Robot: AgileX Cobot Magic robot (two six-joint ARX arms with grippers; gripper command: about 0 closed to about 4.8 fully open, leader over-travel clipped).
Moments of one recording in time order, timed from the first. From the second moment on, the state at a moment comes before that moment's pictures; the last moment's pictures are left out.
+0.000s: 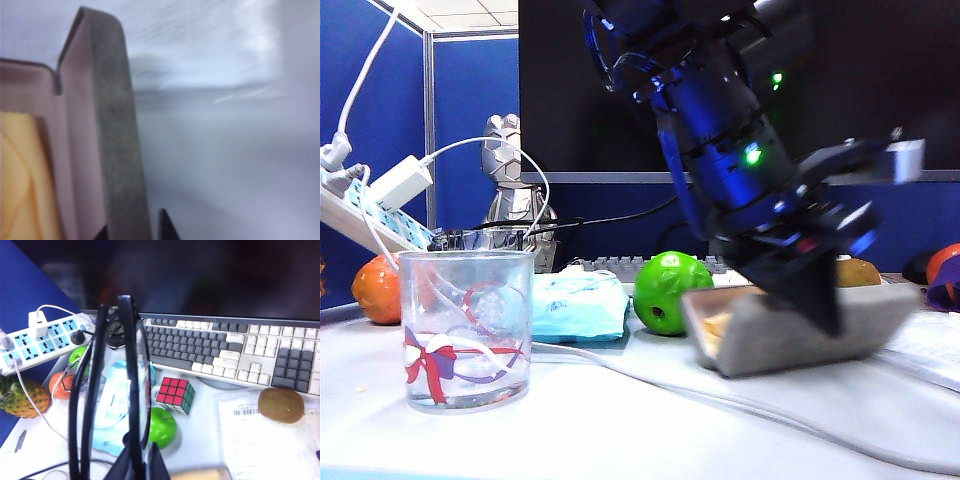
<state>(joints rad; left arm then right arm) -0.97 2.04 1.51 -0.43 0.19 0.38 0.06 1.25 1.65 -0.90 -0.44 0.20</state>
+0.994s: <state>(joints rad) -0.99 1.98 1.50 -0.45 0.33 0.28 0.06 1.26 1.65 -0.90 -0.44 0.20</state>
